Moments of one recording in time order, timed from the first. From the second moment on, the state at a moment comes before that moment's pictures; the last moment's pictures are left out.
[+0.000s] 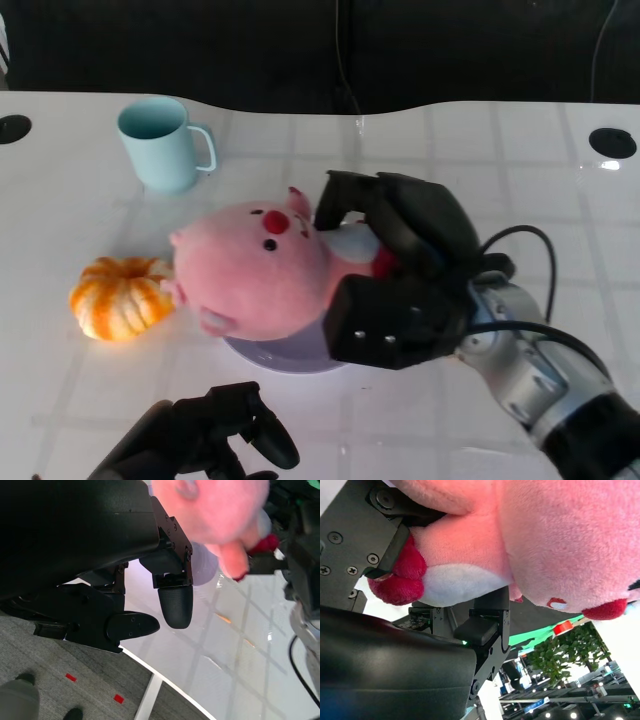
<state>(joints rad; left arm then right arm) 0.39 0.29 -0.17 -0.58 0.15 0.24 -0.32 -0.59 -0.01 0.45 0.50 -0.66 -0.10 -0.20</state>
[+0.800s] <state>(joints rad) 0.38 0.29 -0.18 -0.59 0.16 0.24 -0.32 -0.55 -0.16 0.51 0.23 -0.65 0.03 0.25</state>
